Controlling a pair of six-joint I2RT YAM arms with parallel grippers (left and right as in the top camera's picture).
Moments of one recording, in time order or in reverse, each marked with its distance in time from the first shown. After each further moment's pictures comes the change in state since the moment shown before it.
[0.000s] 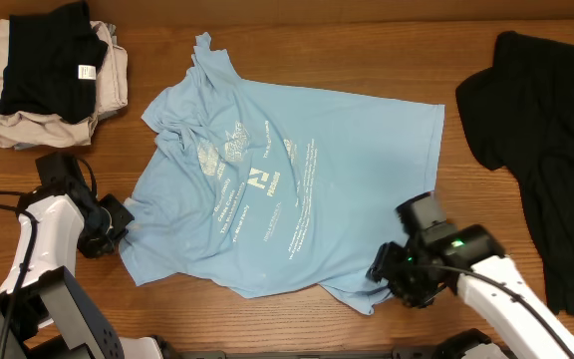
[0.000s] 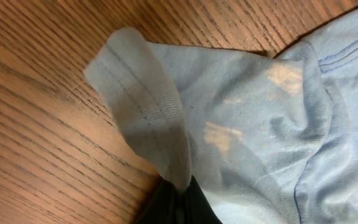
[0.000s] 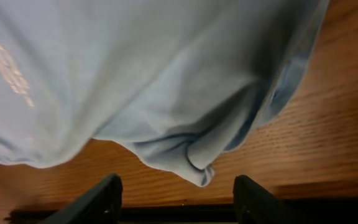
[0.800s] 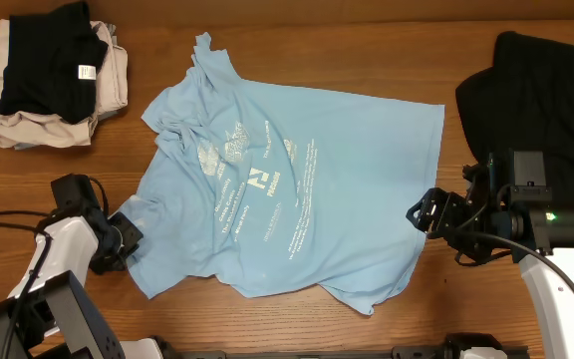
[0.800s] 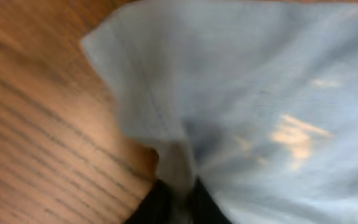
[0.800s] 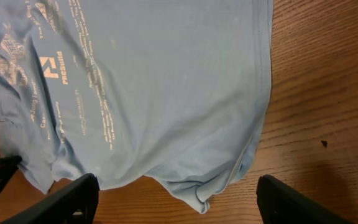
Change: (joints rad) left arm -0.003 -0.029 -0.197 0.193 -0.036 -0.004; right arm -0.455 -0.037 0.362 -0.191 -0.037 -0.488
